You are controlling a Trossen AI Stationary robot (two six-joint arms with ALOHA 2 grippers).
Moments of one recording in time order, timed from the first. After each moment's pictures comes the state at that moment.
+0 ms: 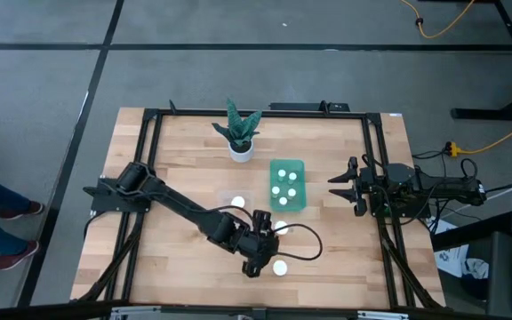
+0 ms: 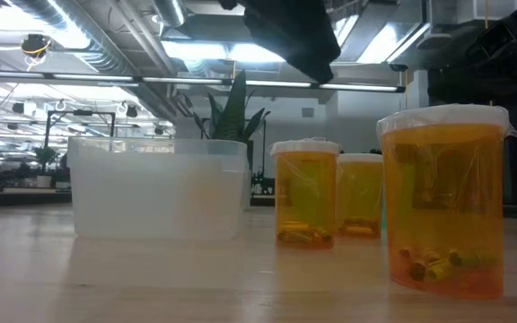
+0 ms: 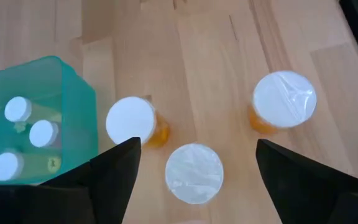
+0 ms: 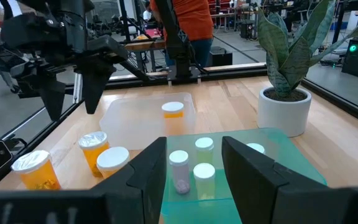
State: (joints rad) left arm -0.43 2.01 1.67 -0.63 -0.33 -0.15; right arm 0.01 0.00 0.06 -0.13 -0.01 0.10
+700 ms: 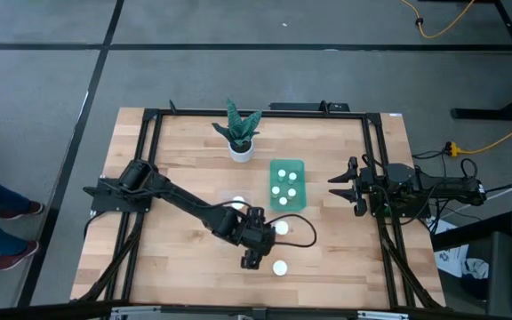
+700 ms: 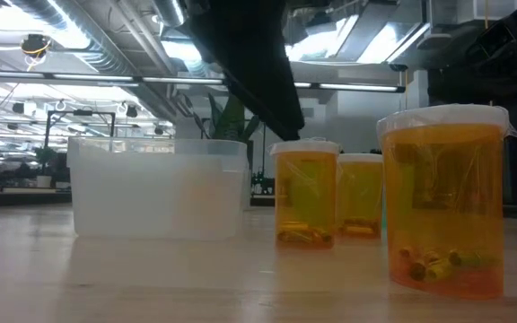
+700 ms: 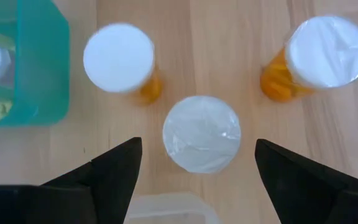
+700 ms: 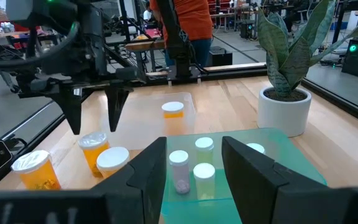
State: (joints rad) left arm -0.38 2.02 1.57 -0.62 -0.21 -0.28; right arm 0.01 0.00 0.06 -0.13 -0.01 0.10
